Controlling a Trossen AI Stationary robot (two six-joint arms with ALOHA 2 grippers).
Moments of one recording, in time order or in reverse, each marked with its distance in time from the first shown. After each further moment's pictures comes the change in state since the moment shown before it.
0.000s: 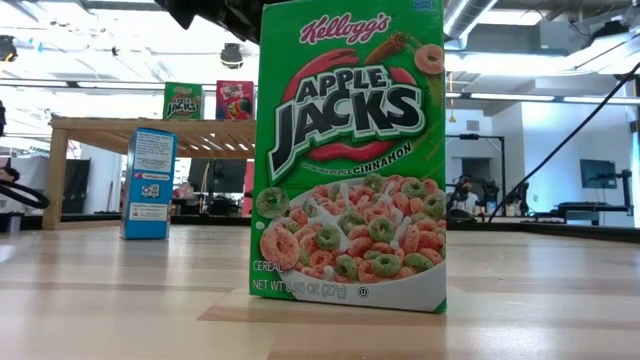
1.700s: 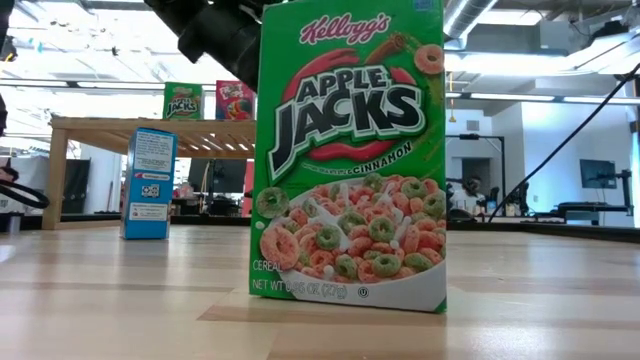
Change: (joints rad) left arm 0.004 0.151 0.000 -0.023 -0.044 -0.030; right arm 0.000 0.000 -0.039 -0.001 -0.003 0.001
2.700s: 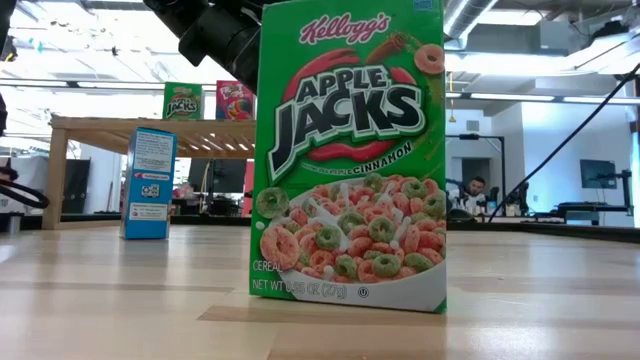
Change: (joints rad) left arm 0.000 0.008 0.000 0.004 0.028 -0.026; right arm 0.000 0.000 0.000 0.002 -0.003 0.000
